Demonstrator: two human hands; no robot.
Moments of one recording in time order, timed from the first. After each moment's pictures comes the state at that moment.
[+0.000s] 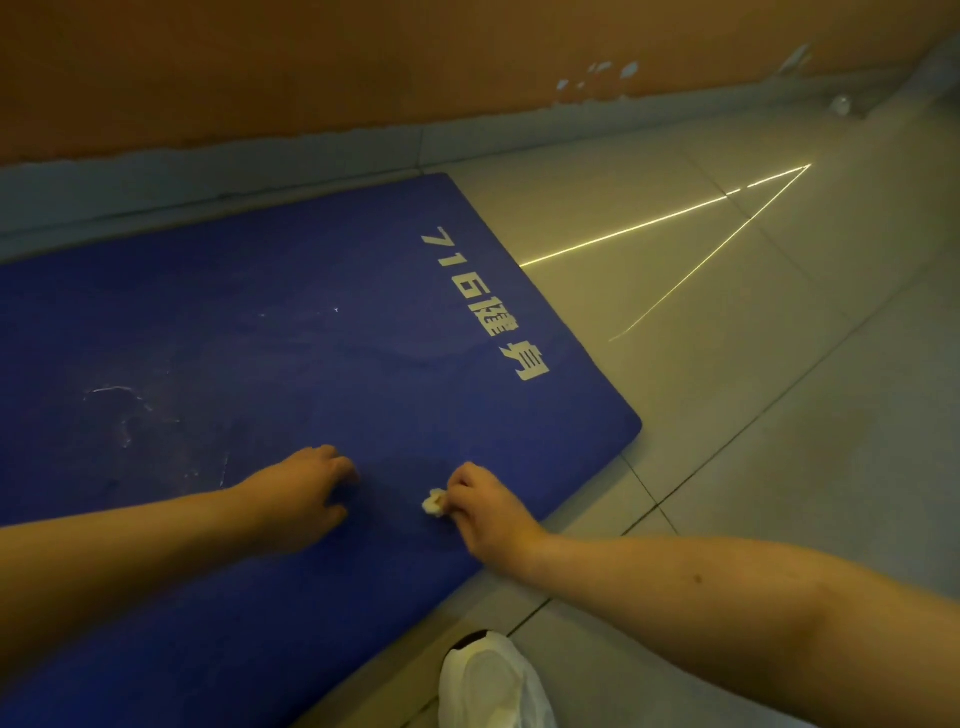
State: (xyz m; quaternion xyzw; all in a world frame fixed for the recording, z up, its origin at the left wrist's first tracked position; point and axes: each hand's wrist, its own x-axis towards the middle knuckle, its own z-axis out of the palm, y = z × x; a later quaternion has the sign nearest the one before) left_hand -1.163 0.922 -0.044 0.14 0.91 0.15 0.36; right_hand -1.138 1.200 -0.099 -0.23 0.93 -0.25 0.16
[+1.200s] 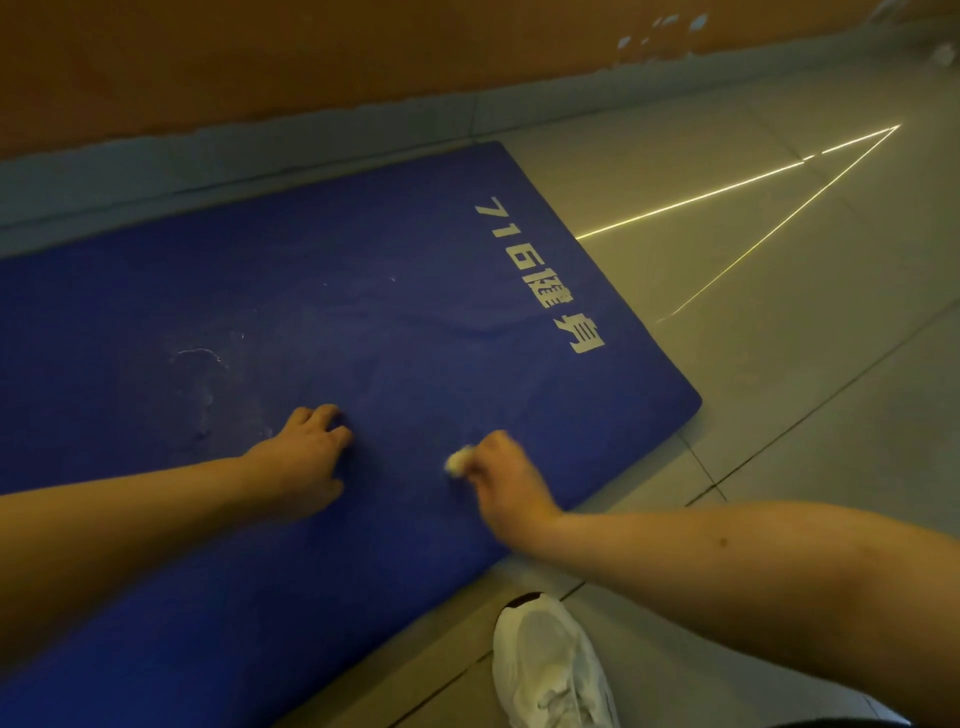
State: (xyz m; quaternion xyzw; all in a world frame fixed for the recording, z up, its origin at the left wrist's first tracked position) left_hand -1.144 0.871 -0.053 0.11 0.93 0.04 0.35; right_hand -1.123 1.151 -0.099 -0.15 0.92 -0.33 0.12
